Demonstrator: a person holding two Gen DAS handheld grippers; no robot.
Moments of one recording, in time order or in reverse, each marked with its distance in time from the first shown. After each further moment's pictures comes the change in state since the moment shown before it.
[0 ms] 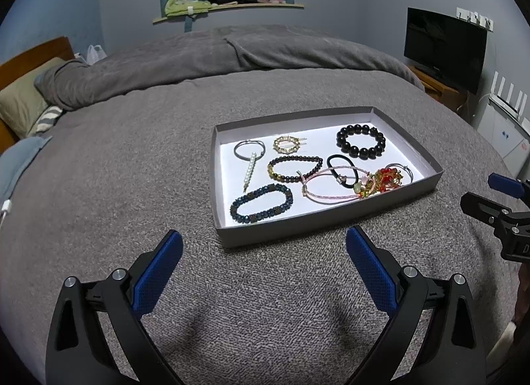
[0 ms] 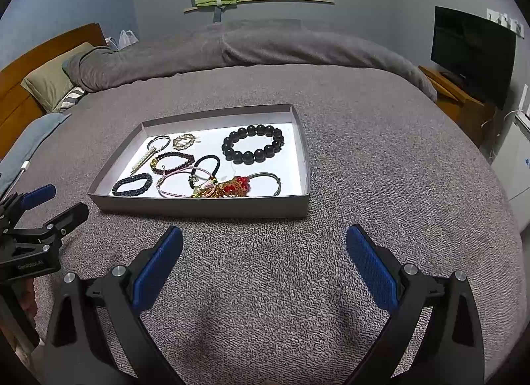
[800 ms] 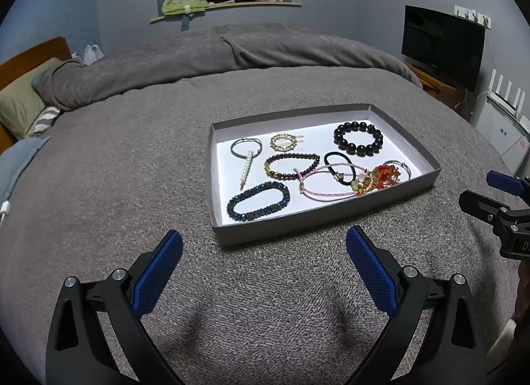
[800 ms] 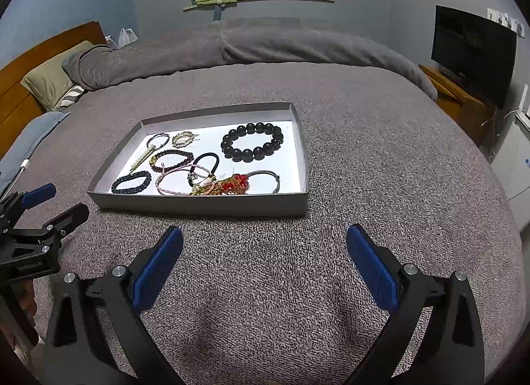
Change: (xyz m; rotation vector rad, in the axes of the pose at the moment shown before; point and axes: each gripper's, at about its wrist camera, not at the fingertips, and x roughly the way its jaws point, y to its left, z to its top) left arm 0.001 -0.002 -0.002 0.009 0.007 -0.007; right arm 0.000 -0.002 -0.002 -0.001 0.007 -0.001
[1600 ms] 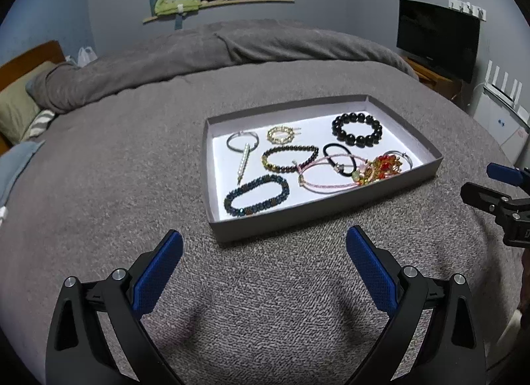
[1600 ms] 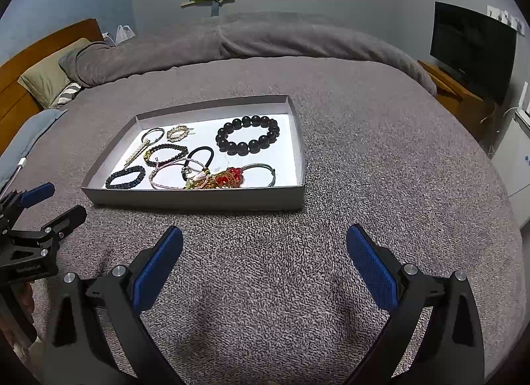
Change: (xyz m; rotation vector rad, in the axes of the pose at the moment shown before) left arm 0.010 0.003 -0.005 0.026 0.018 -0.016; right arm 0.007 -0.004 -0.003 0.004 0.021 -0.011
